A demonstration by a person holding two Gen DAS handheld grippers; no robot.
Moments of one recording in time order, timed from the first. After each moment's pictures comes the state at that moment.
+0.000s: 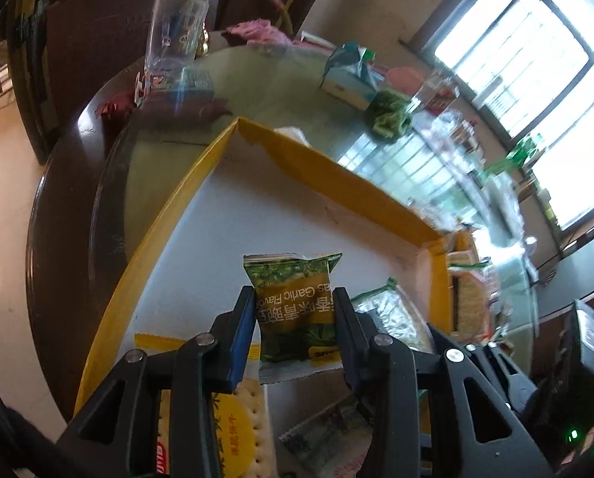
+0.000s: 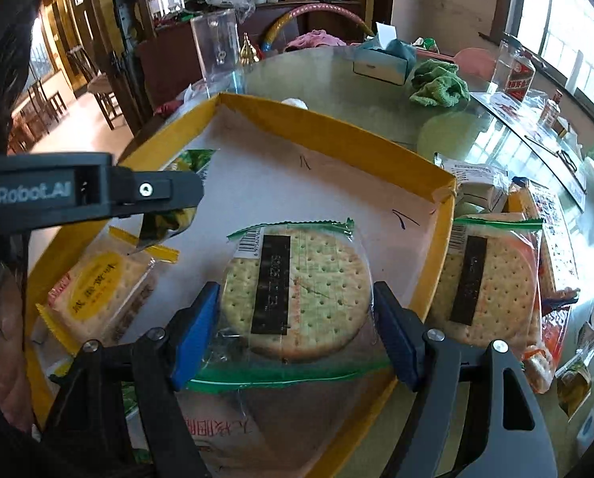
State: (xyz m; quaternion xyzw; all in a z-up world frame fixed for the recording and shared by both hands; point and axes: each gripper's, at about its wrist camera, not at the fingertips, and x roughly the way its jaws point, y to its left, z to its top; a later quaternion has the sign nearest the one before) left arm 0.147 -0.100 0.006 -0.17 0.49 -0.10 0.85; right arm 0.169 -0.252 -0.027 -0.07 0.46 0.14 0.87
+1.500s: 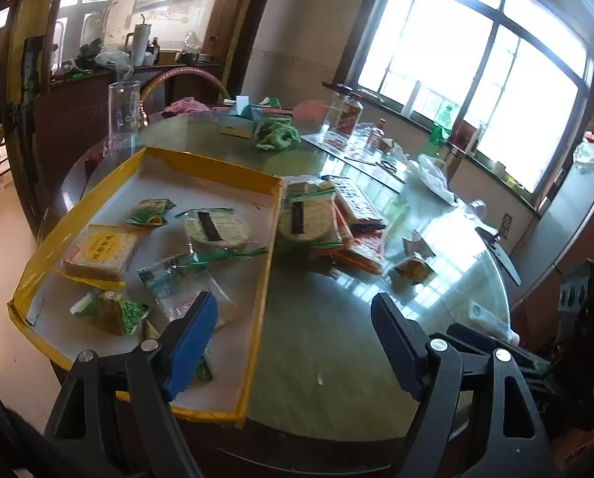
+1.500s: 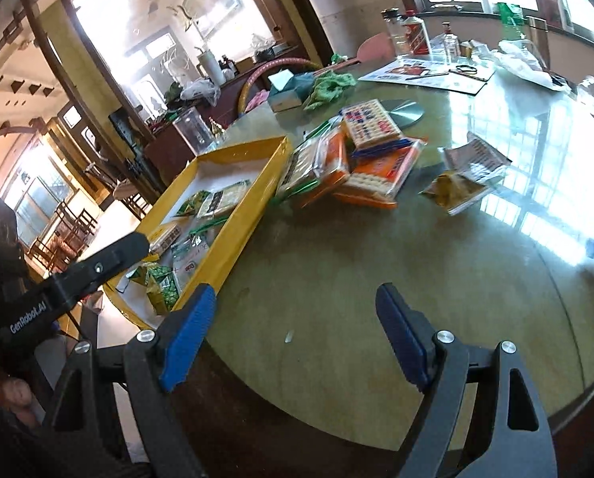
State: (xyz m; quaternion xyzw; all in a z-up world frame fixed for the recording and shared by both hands) left arm -0.043 -0.224 0.061 -0.10 0.35 -0.14 0.92; right arm -0.003 -0.447 0.005 0.16 0.39 0.15 0.90
